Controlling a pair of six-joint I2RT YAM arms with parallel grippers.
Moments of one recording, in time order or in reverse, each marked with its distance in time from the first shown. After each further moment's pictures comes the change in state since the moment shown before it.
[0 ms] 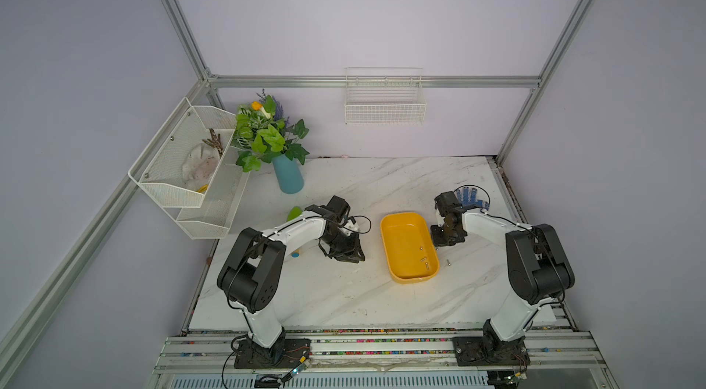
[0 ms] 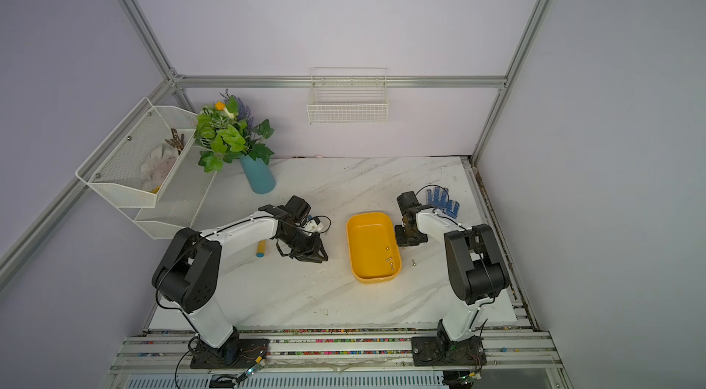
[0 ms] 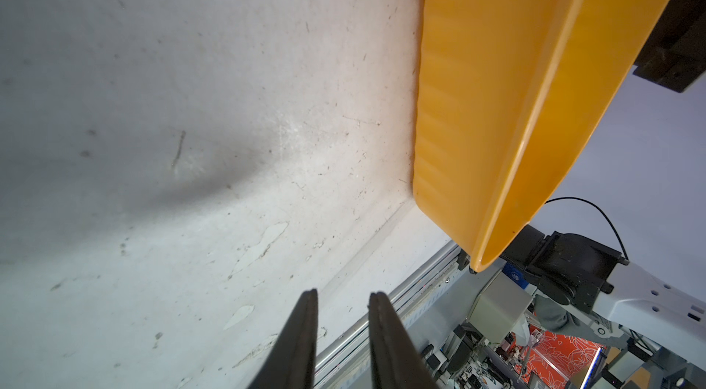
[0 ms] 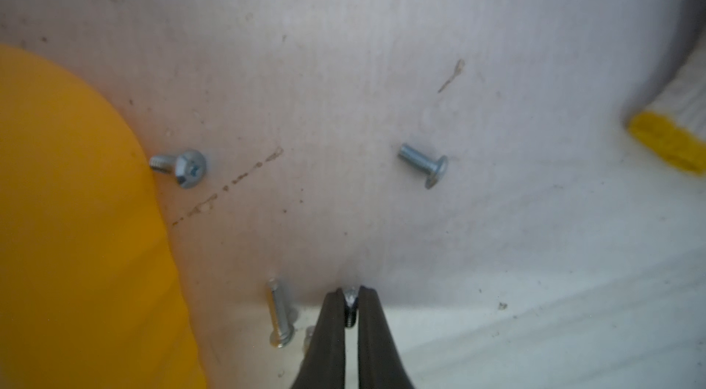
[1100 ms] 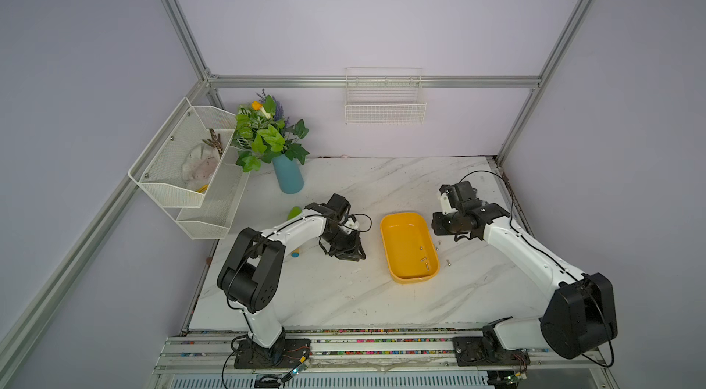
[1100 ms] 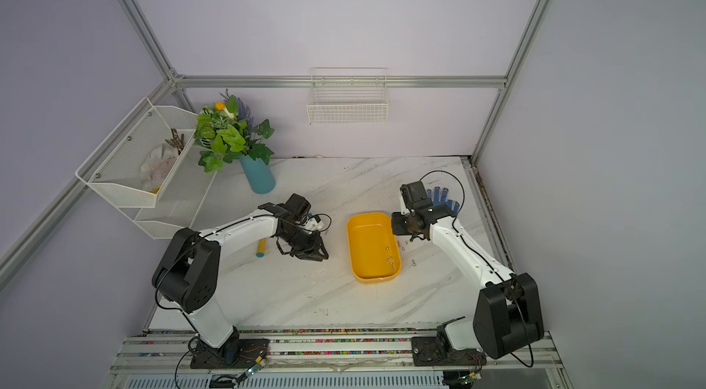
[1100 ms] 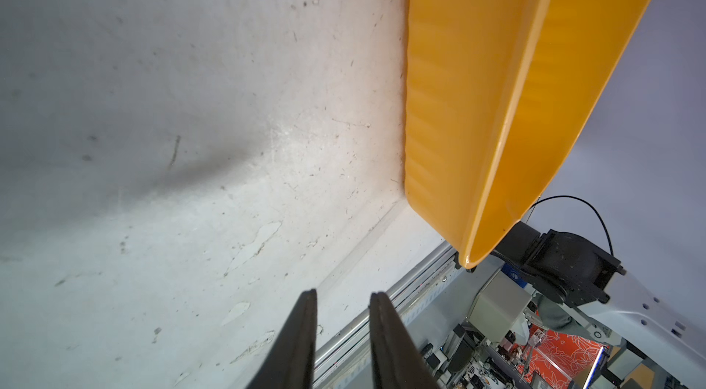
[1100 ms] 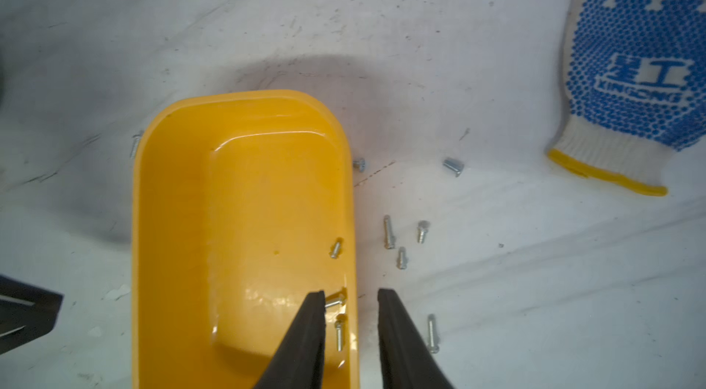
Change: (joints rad) left arm 0.000 0.000 0.036 -0.021 0.000 0.006; right arm 0.119 -0.364 0.041 -0.099 -0.121 0.113
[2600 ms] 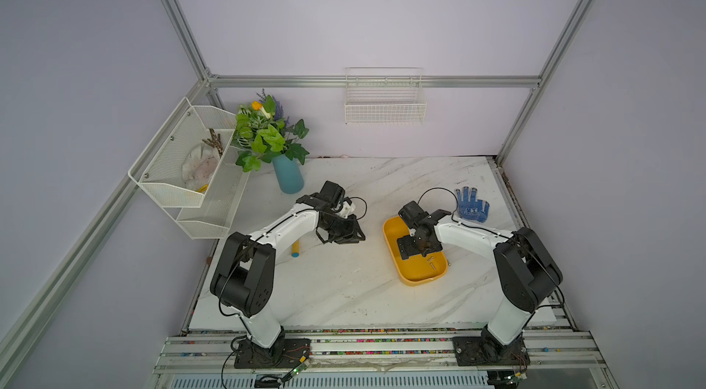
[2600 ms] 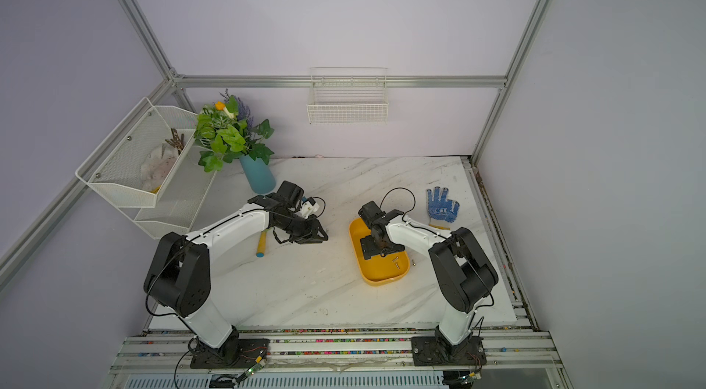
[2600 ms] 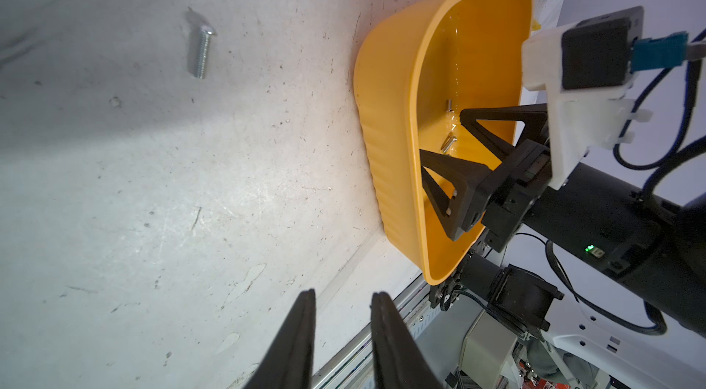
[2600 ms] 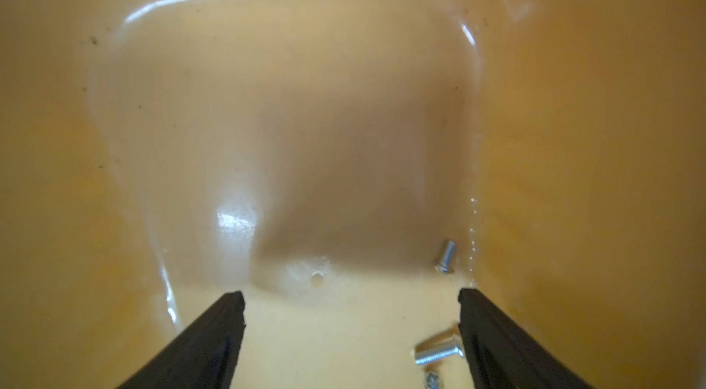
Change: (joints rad) left arm 0.050 -0.045 0.060 0.071 -0.018 -0.053; right arm 0.221 0.361 0.019 0.006 0.190 0.084
